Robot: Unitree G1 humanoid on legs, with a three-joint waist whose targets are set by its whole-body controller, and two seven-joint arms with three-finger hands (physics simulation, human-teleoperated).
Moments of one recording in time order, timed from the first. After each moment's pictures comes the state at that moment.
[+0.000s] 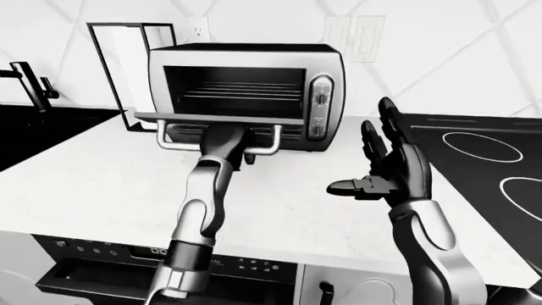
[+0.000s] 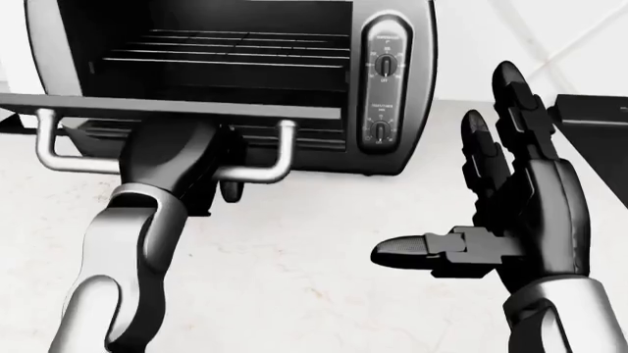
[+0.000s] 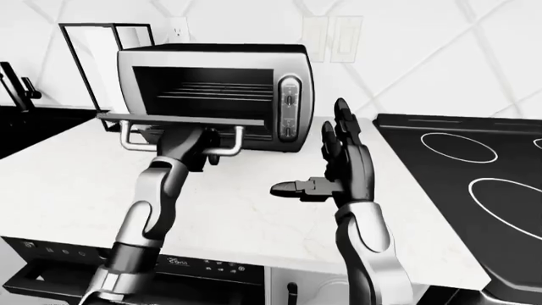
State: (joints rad) left arm -0.59 0.10 -0.07 0.22 1.26 0.09 -0.26; right arm -0.17 -0.07 -0.12 -0.60 0.28 0.58 -0.06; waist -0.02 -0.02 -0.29
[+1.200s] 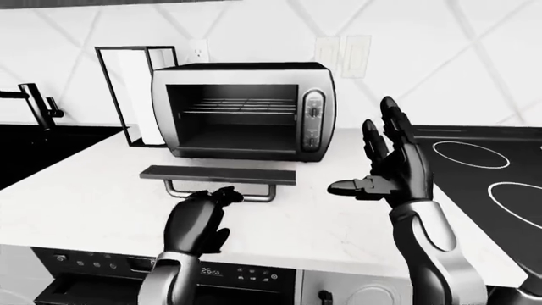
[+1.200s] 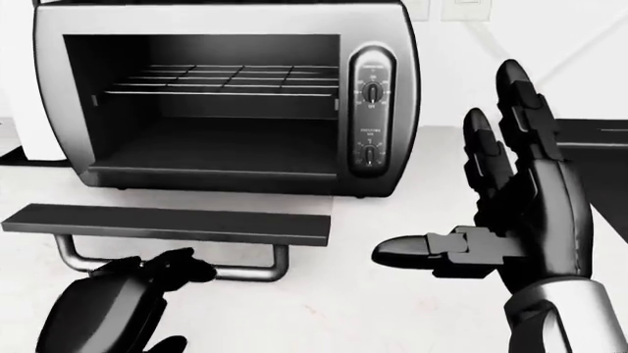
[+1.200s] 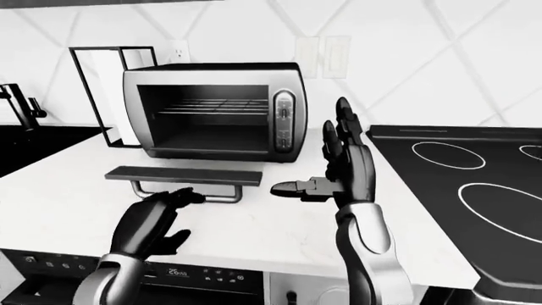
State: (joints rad) left arm 0.15 0.06 -0.04 -0.48 1.15 0.03 -0.36; right arm -0.17 -0.07 -0.12 -0.60 0.28 0.56 -0.06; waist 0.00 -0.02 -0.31
